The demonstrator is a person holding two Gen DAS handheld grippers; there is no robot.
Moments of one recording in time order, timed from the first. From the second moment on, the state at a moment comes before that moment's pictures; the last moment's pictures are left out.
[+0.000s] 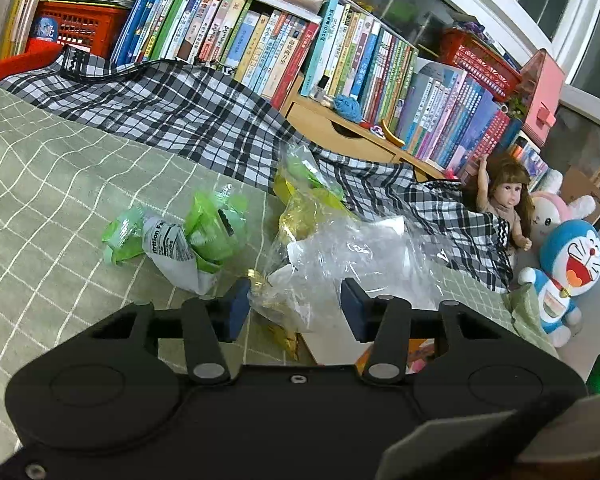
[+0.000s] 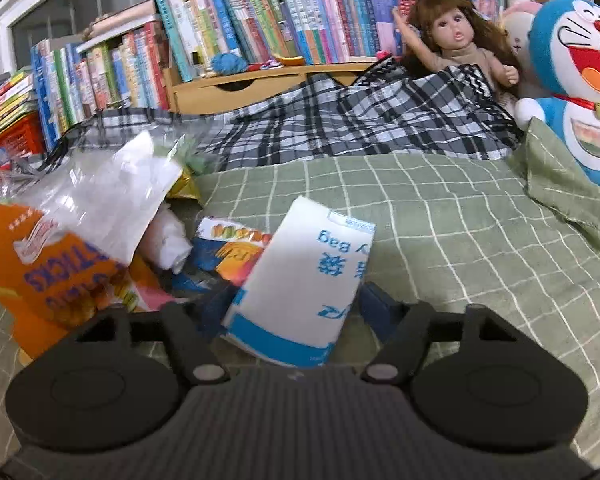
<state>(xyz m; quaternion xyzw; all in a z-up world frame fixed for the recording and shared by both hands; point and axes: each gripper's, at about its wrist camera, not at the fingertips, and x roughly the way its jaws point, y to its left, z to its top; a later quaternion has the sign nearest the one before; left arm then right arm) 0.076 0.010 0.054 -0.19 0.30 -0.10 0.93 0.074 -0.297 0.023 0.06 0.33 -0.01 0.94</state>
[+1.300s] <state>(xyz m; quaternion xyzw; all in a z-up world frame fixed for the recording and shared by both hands) -0.053 0.045 0.134 -0.17 0.17 -0.10 0.96 0.069 -0.307 0.034 0.03 0.33 0.01 0.94</state>
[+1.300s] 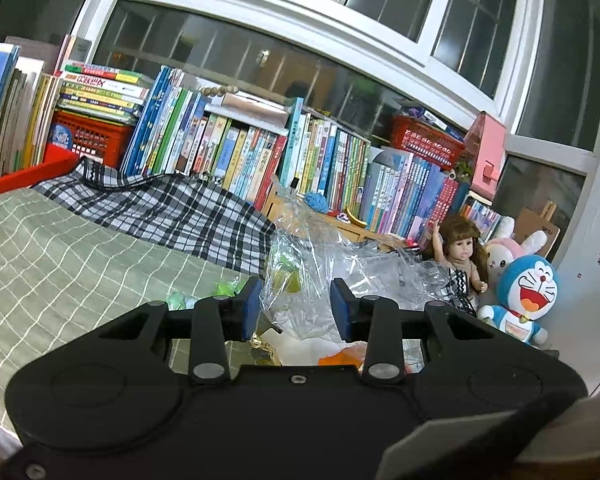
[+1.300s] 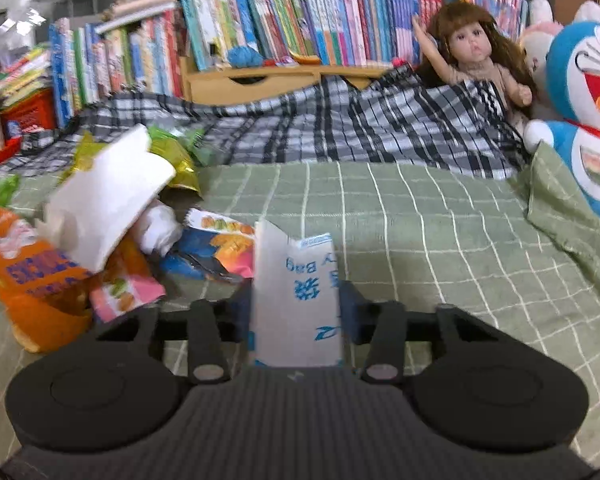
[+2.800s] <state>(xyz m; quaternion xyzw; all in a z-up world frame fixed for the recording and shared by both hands) -0.197 0.024 -0.084 -0.08 0.45 -0.05 0.89 -0.141 -0.226 -0.057 0.07 0.44 0.13 0.89</state>
